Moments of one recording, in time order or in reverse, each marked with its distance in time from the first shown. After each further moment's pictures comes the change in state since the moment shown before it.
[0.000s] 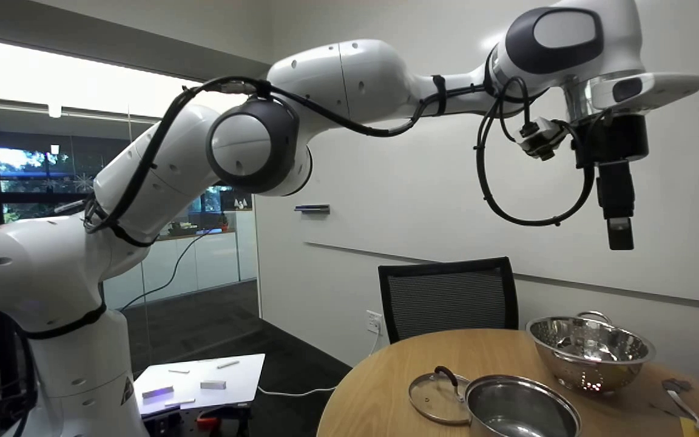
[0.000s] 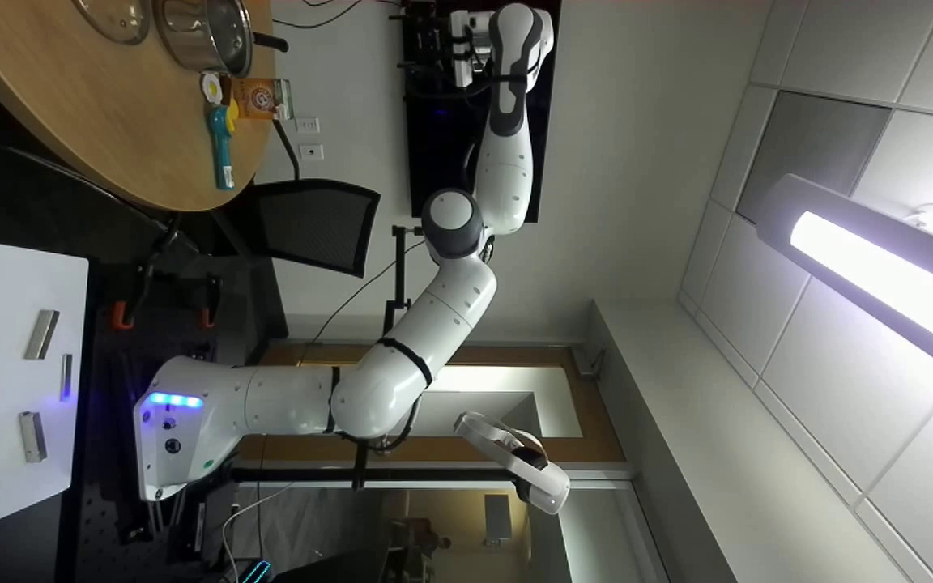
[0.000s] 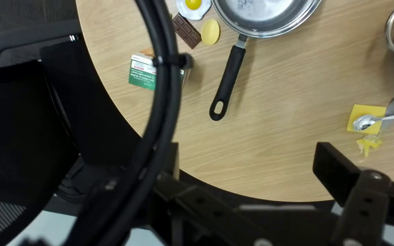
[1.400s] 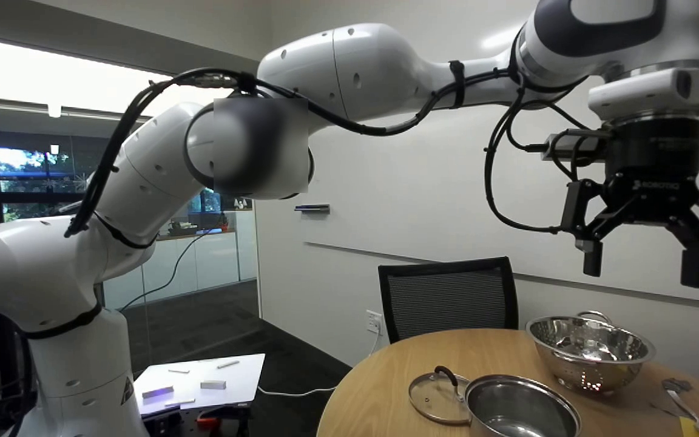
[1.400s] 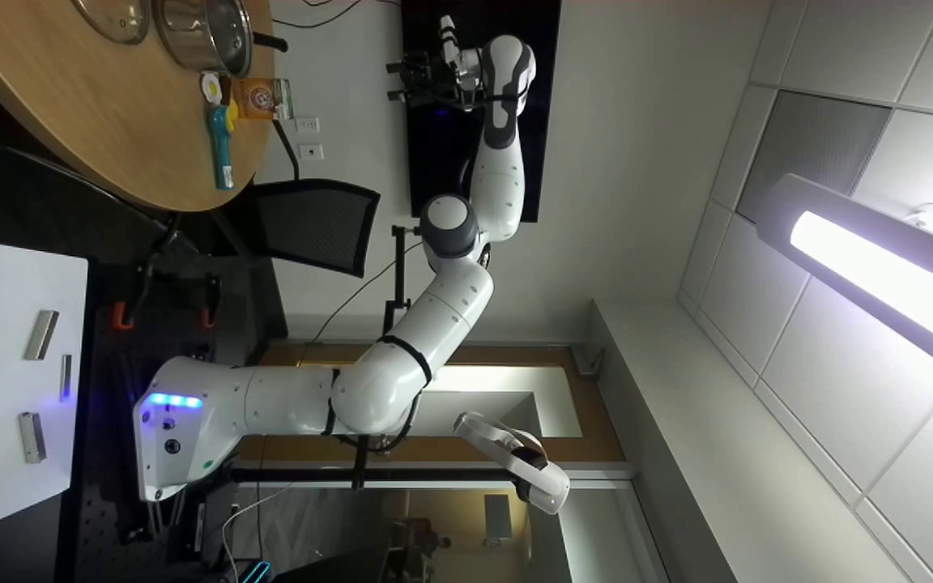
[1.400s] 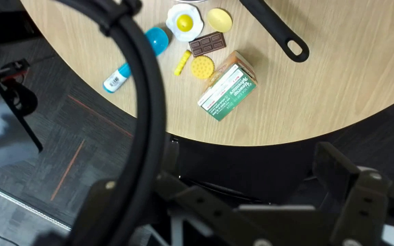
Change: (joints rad) arm -0.114 0.015 -0.011 0.000 0.049 -0.113 0.999
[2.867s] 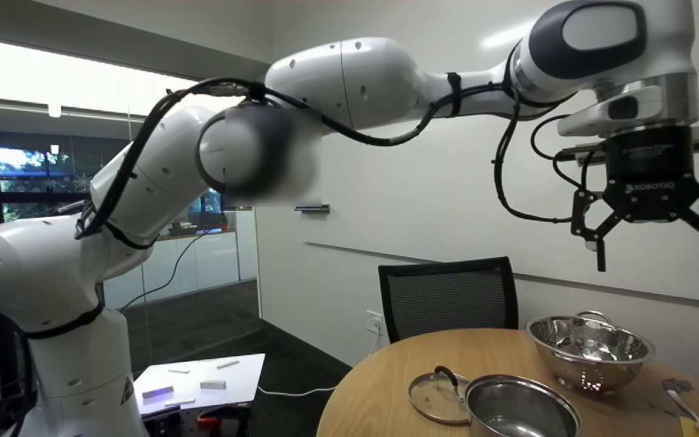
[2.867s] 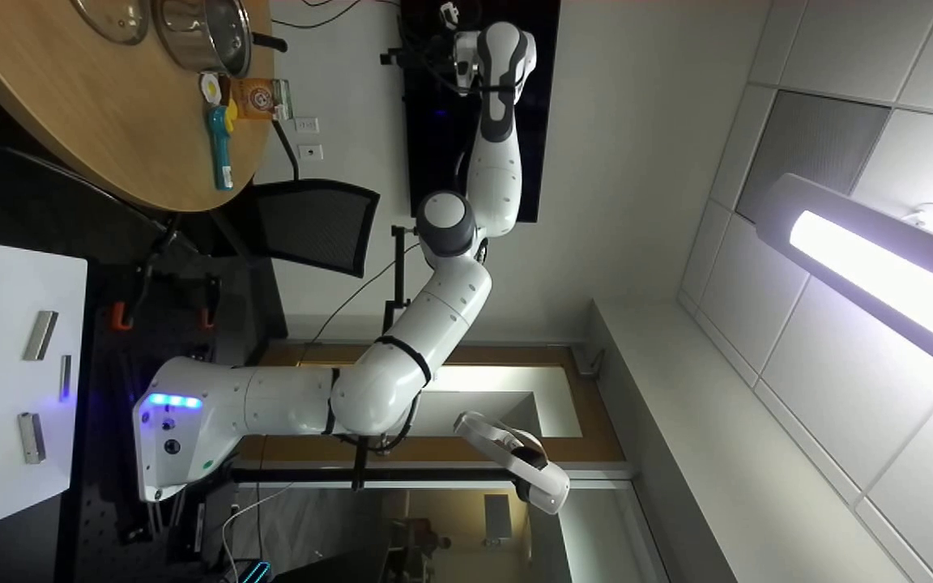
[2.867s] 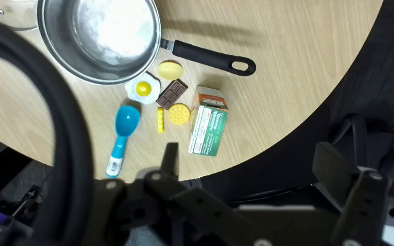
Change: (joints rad) arm 0.037 0.017 0.013 -0.001 0.009 0.144 0.552
